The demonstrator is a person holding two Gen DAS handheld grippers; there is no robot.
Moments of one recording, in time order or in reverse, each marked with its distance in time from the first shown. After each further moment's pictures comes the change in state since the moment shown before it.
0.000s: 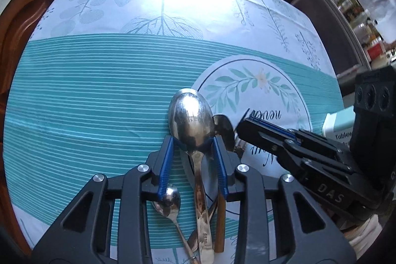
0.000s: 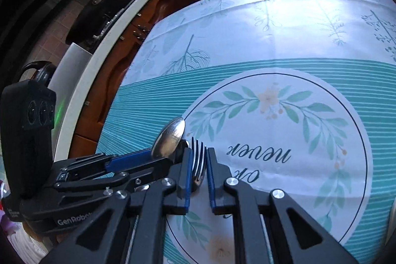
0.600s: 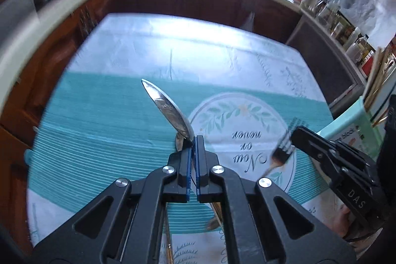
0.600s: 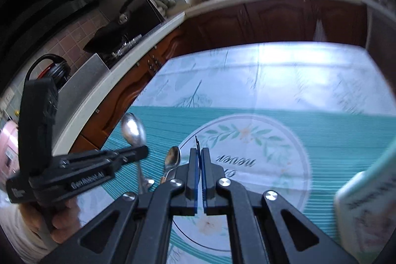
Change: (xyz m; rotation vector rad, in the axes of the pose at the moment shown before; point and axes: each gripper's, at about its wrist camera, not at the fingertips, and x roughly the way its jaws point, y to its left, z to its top) left arm -0.092 -0.026 -0.035 0.027 -0.313 0.076; right arm -0.095 0.038 -0.029 -0.213 -0.281 -0.156
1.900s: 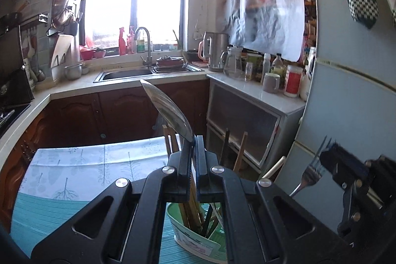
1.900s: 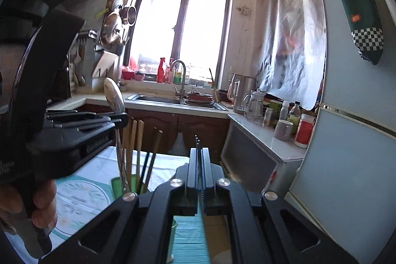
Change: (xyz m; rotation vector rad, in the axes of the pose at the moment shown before) left arm -0.087 -0.343 0.019 0.377 -0.495 -0.230; right arm -0.240 -0.059 -0.025 -0.184 -0.538 -0.732
